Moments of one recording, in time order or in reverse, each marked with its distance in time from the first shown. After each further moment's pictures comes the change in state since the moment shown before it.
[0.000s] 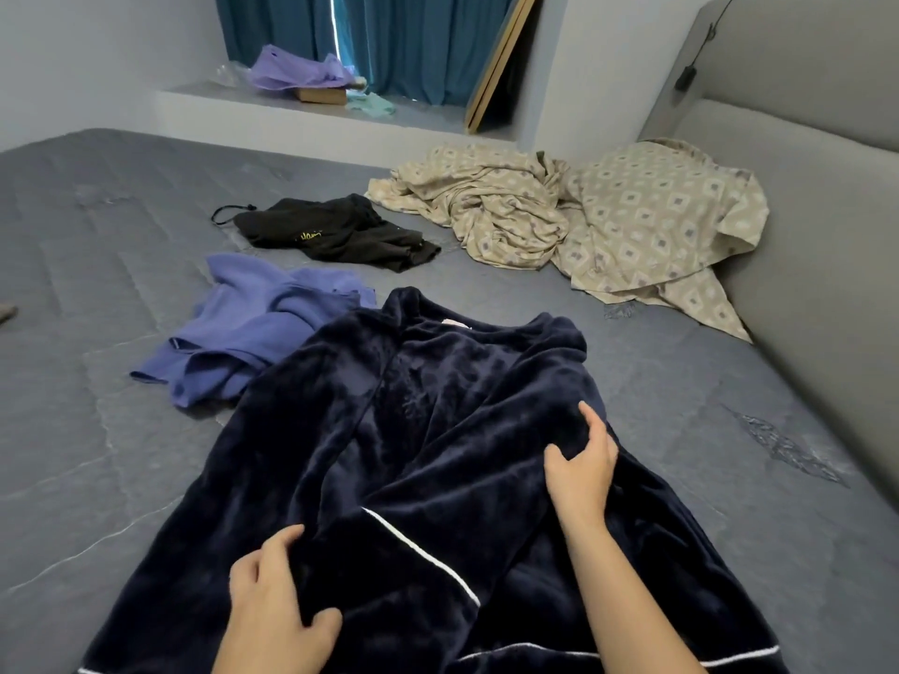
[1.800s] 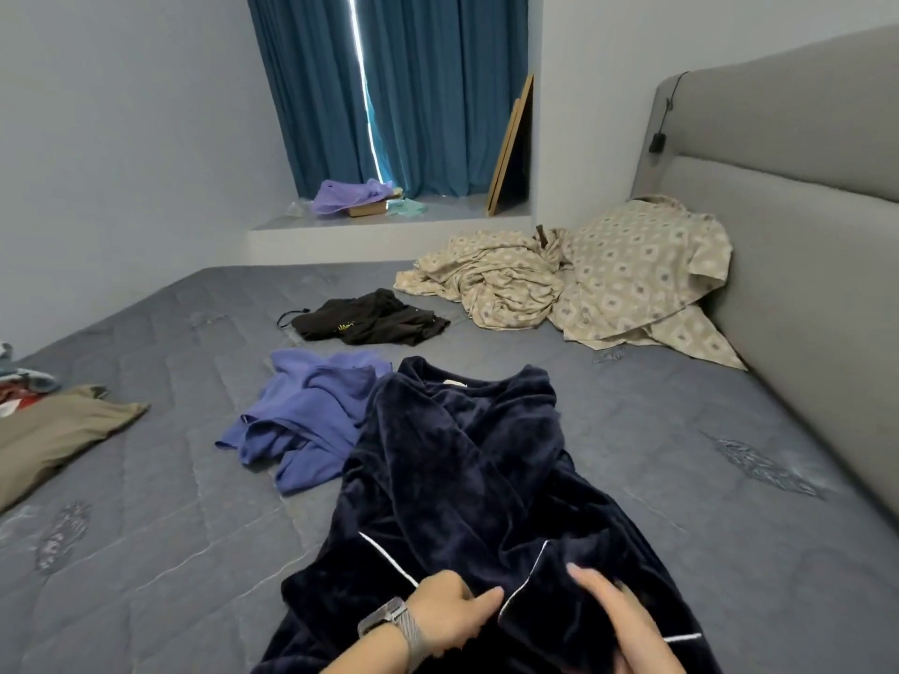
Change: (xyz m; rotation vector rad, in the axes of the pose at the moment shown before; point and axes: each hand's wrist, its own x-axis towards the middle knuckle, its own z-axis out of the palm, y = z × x) left_hand -0.062 0.110 0.093 0.310 -0.541 0.074; right_hand -0.068 0.041 -0.170 0.410 -0.445 0.566
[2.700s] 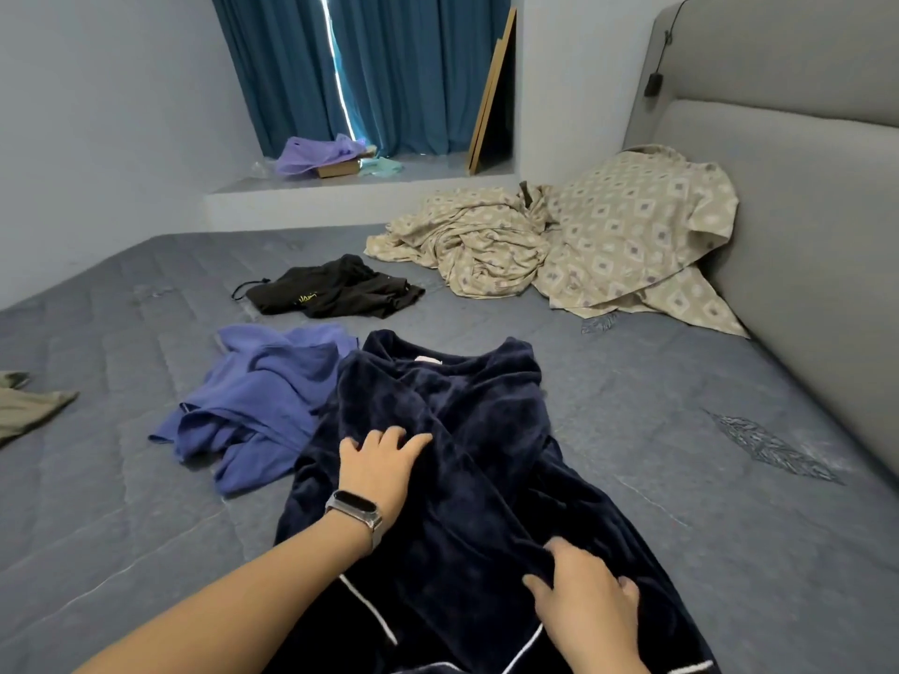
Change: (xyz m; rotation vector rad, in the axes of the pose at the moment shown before) left_hand 0.131 0.004 -0.070 0.820 0.677 0.264; right_hand 0.035 -0.032 0.036 -1.245 0.160 -0.447
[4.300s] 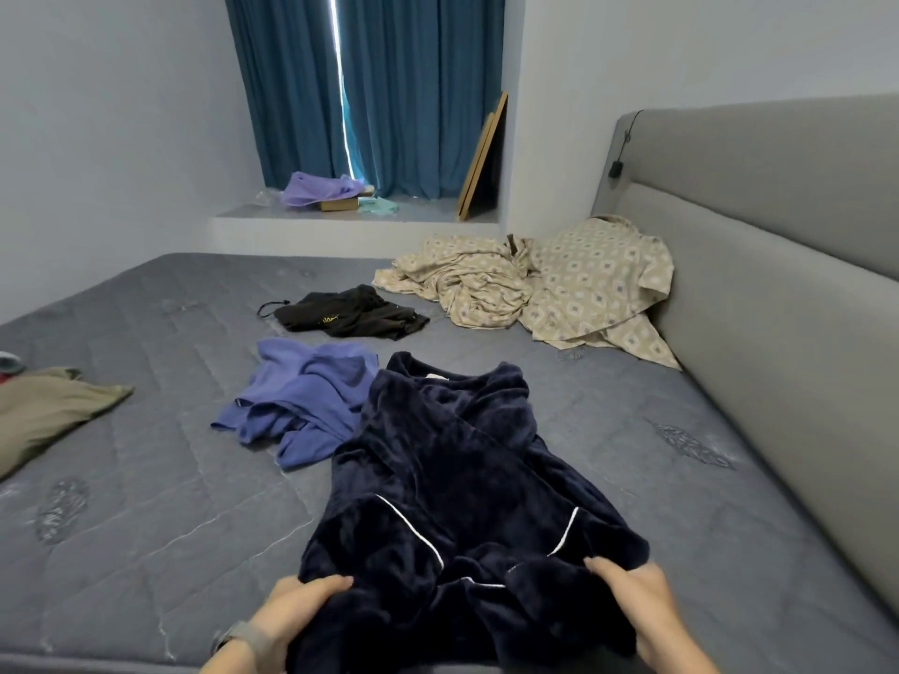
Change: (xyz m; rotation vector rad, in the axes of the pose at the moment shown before) left_hand -0.230 -0.078 -0.076 -1.309 -0.419 -0.930; right_hand -0.086 0.053 -0.017 0.813 0.104 0.545
